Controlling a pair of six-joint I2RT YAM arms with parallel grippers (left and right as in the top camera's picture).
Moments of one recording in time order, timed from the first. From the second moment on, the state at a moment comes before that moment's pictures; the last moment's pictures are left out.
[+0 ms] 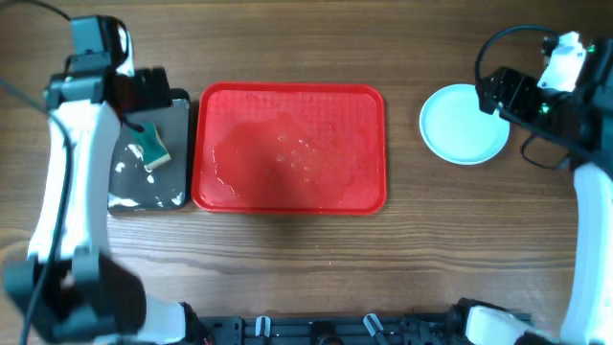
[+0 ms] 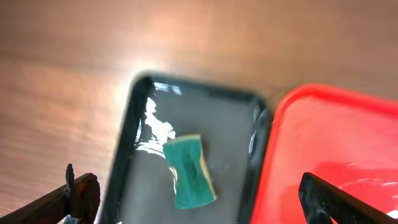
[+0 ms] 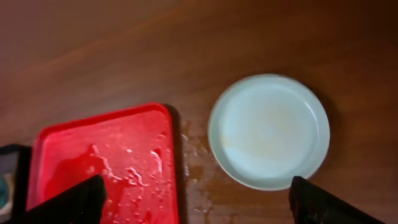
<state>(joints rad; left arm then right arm) 0.12 1.63 1.51 -0.86 -0.16 -0.03 -0.23 1.33 1.46 -0.97 -0.32 0.12</state>
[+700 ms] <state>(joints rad) 0.12 1.57 1.52 -0.86 -0.16 -0.04 -0.21 0.72 1.49 -1.21 -0.25 0.15</state>
